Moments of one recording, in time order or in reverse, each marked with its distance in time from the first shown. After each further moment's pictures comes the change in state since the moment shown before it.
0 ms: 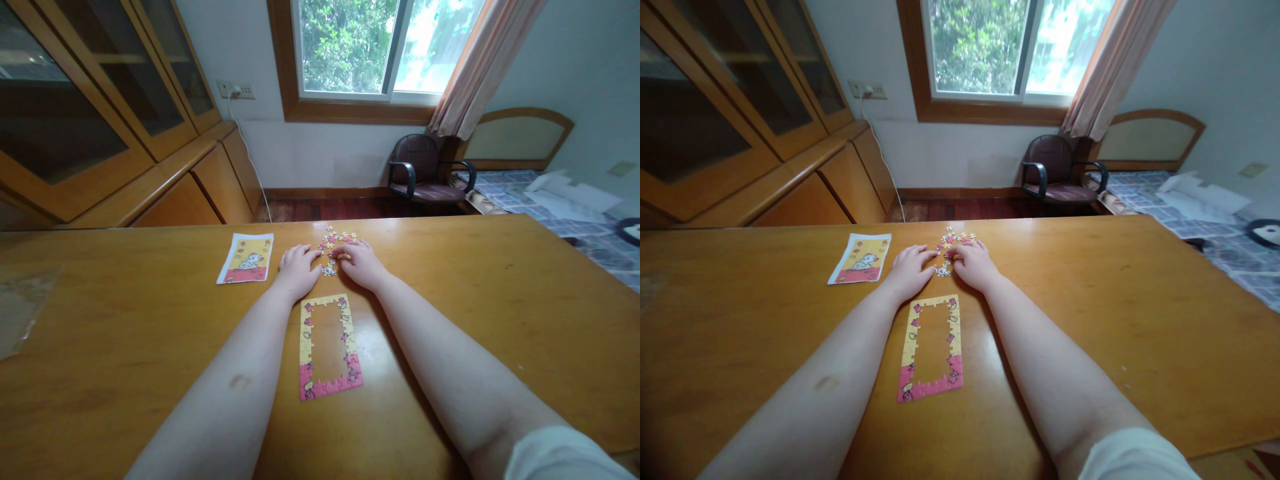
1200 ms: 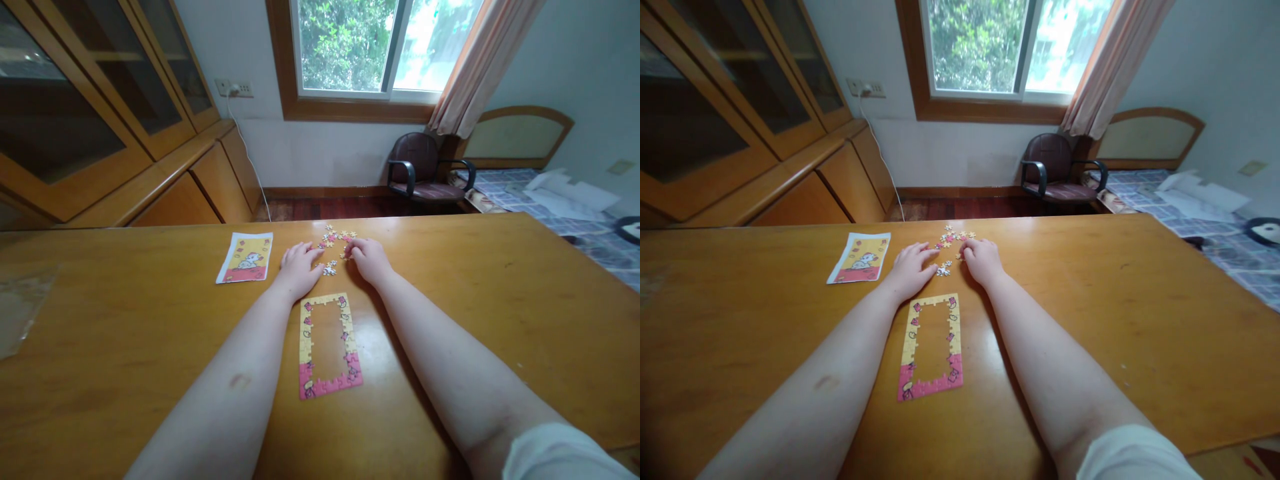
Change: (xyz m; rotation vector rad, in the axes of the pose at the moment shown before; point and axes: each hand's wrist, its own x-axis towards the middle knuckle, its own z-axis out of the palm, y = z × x) left_hand -0.001 0.002 -0.001 -0.003 -0.010 0.030; right_hand 0.002 0.008 -0.010 0.034 0.075 0.191
